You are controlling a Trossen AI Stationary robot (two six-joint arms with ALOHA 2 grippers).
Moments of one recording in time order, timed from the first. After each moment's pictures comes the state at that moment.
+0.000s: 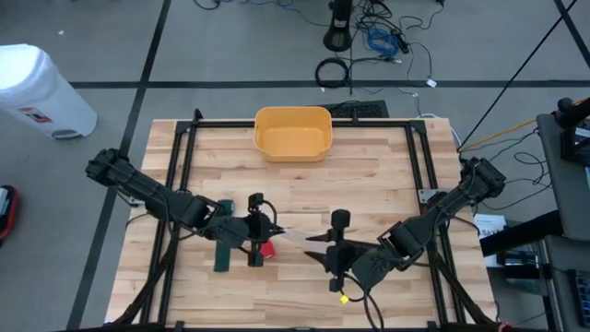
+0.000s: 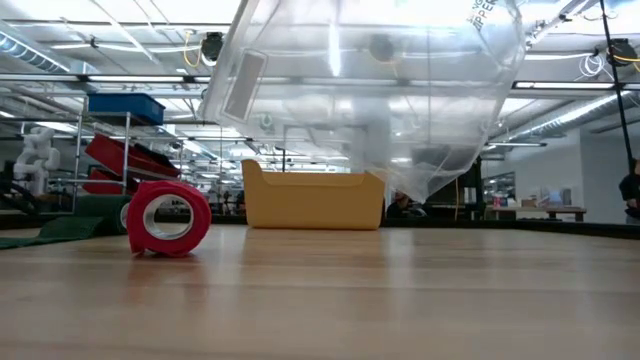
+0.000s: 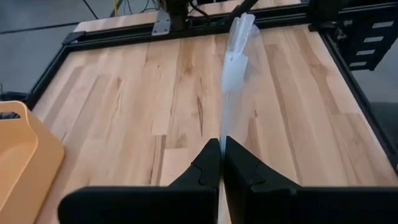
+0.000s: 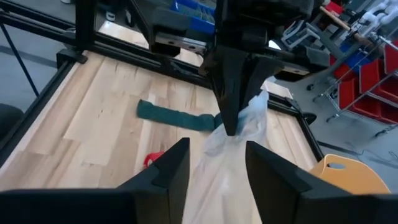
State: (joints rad) left arm -0.46 1.39 1.13 -0.33 -0.44 -0.15; right arm 0.61 1.61 1.40 -0.31 0.76 -0.01
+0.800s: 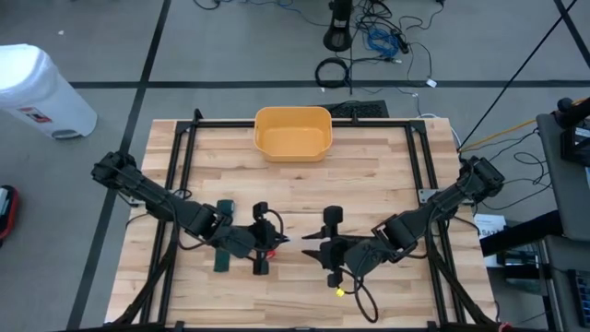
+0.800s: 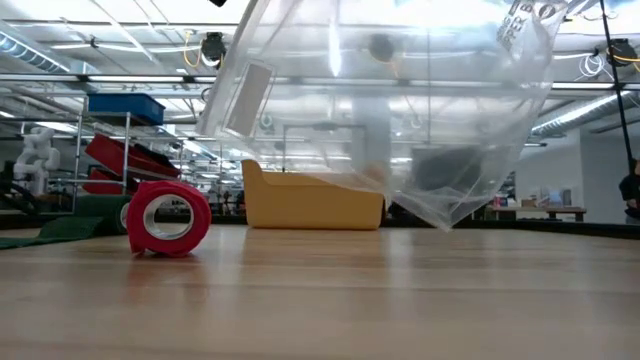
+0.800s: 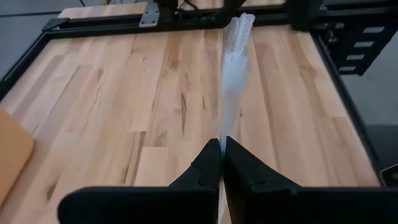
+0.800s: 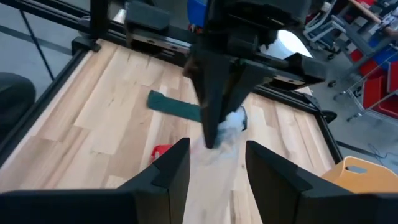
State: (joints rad) left arm -0.49 1.47 1.13 -0.26 -0.45 -0.23; right arm 0.55 1.61 1.40 -0.33 0.62 -0.04
